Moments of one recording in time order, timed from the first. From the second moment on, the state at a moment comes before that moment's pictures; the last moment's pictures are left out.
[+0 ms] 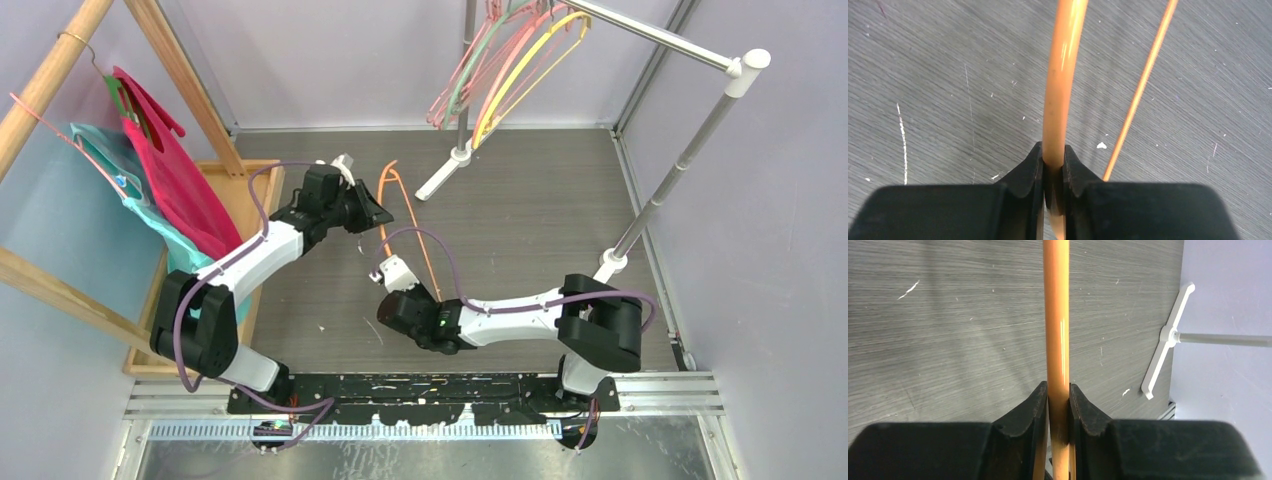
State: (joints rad) left arm -0.37 1.48 1.00 -0.14 0.30 -0.77; right arm 1.27 1.64 0.89 -0.09 0.76 0.31
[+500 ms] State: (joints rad) left arm -0.36 1.45 1.01 -0.14 0.24 -0.68; right arm 1.24 1.46 0.74 -0.05 0.79 0.39
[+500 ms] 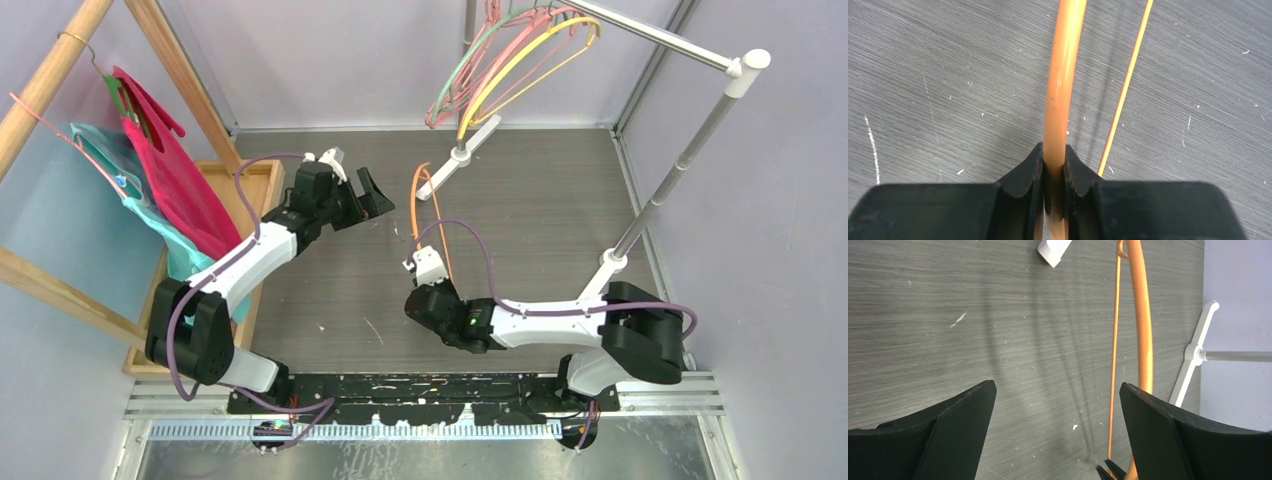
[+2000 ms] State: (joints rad) left arm -0.36 1.40 0.84 -0.15 0.00 -0.43; right arm 0.42 1.21 1.31 -0.10 0.55 0.23
